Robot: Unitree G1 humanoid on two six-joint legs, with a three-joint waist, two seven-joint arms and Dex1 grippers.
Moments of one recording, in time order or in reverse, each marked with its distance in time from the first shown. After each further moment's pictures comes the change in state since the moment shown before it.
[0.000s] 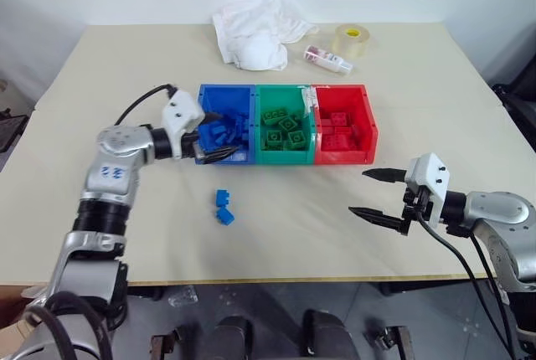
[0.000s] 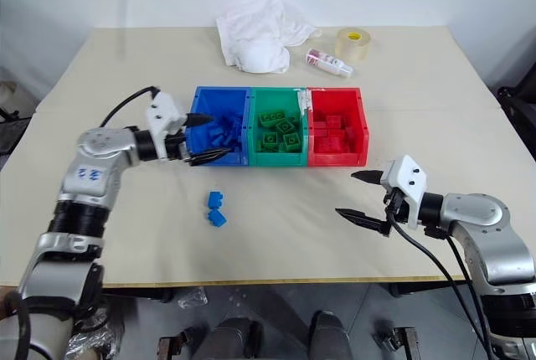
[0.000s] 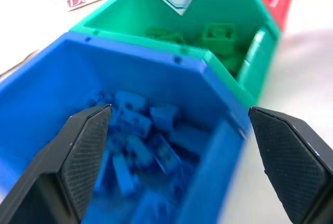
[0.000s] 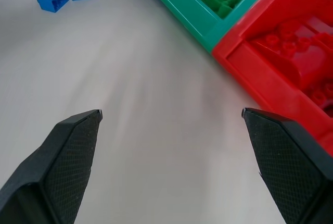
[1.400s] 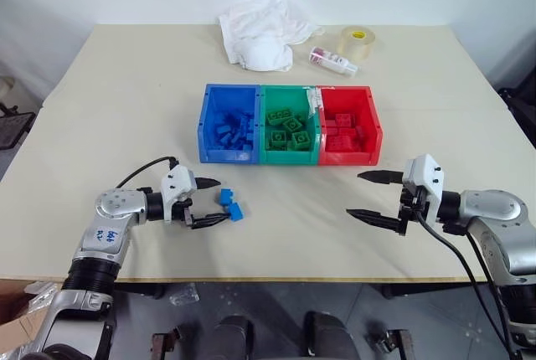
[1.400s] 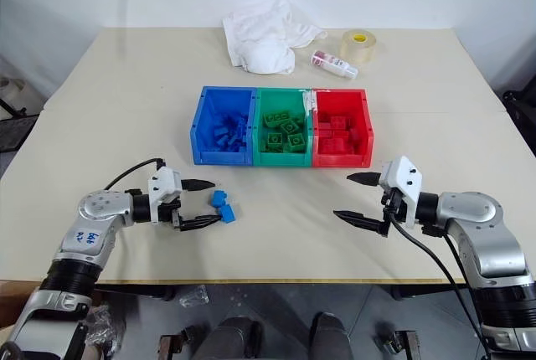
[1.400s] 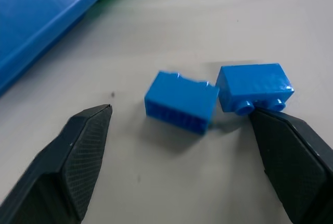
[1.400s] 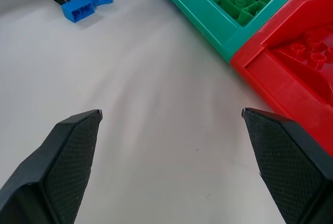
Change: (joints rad) left arm 0.280 -0.055 -0.058 -0.004 0.019 -0.196 -0.068; right arm -0.038 0.020 0.029 0.069 -0.002 -0.042 0.046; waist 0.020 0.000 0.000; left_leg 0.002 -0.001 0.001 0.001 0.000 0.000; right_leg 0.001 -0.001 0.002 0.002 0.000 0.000
